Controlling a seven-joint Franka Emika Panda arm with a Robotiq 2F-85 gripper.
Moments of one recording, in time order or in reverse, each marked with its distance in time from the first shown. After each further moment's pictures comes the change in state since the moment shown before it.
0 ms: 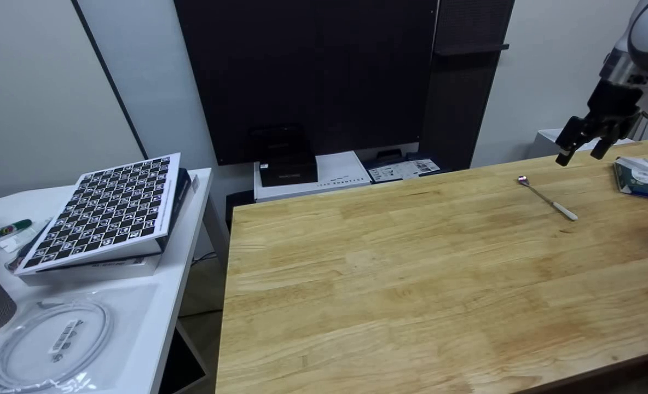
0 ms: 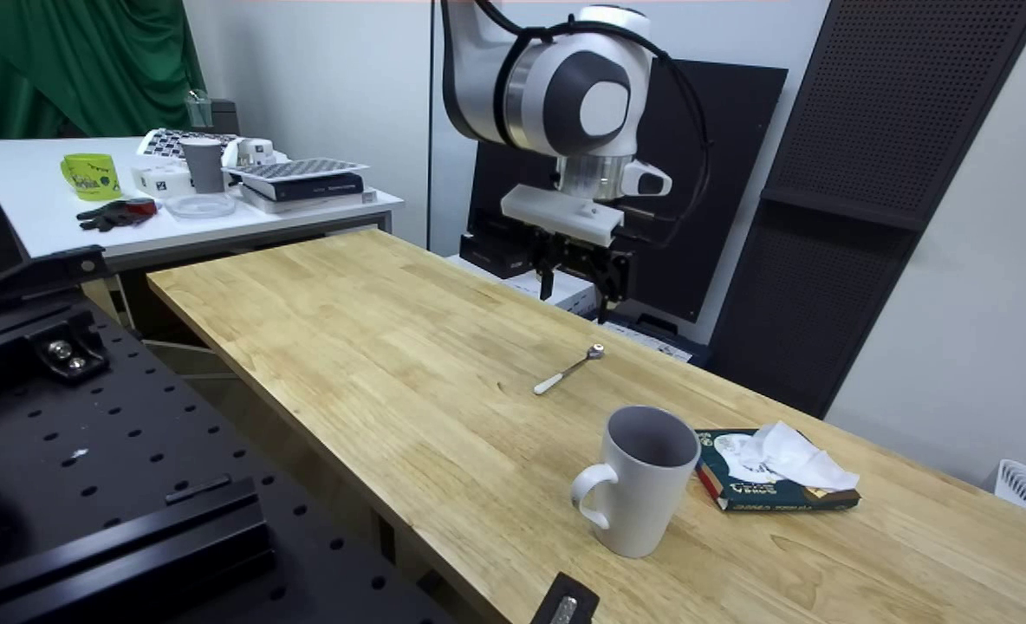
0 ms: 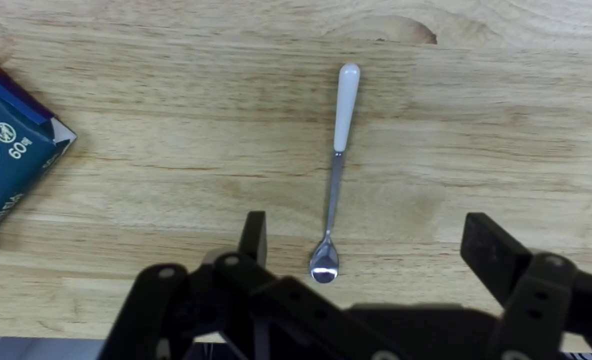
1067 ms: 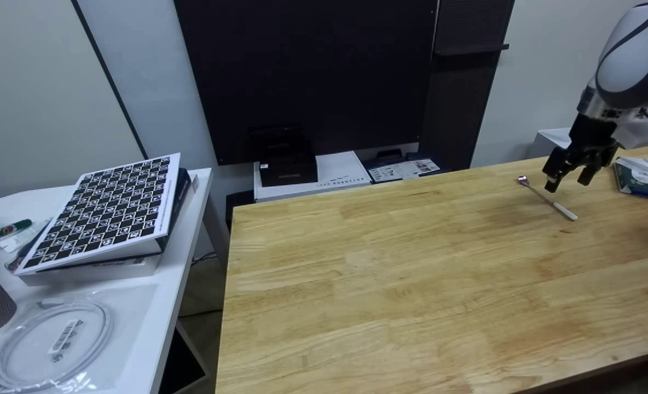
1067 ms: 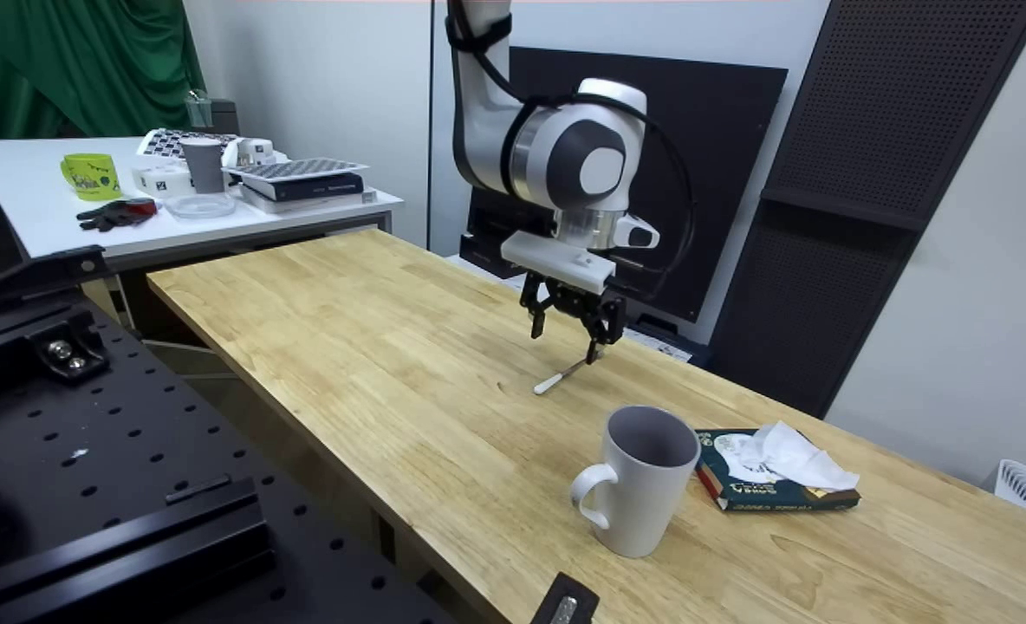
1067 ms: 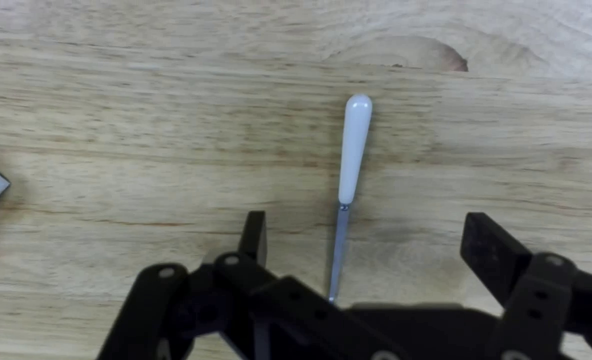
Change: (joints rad) arm 0.002 0.177 0.001 0.162 0.000 -0.076 -0.006
